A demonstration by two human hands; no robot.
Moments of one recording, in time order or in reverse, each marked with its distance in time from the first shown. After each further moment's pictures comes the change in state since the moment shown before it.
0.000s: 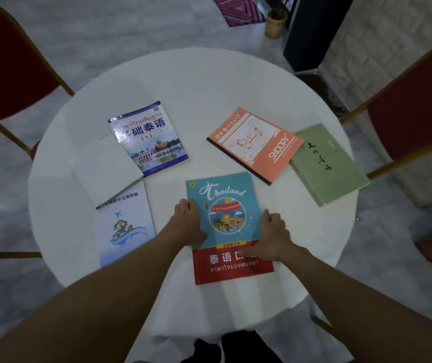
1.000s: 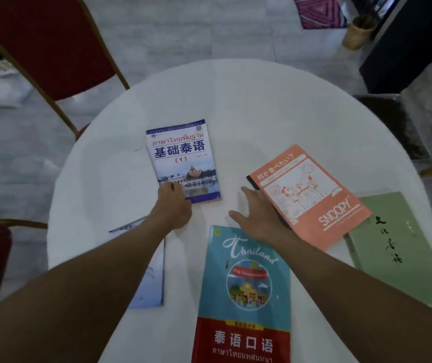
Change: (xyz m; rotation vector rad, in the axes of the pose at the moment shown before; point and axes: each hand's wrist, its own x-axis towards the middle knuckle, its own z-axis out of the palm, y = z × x) left_hand 0.116 -0.054 -0.102 -0.142 0.273 -0.287; right_hand 0.157 -0.127 -0.086 0.102 0.016 -0.380
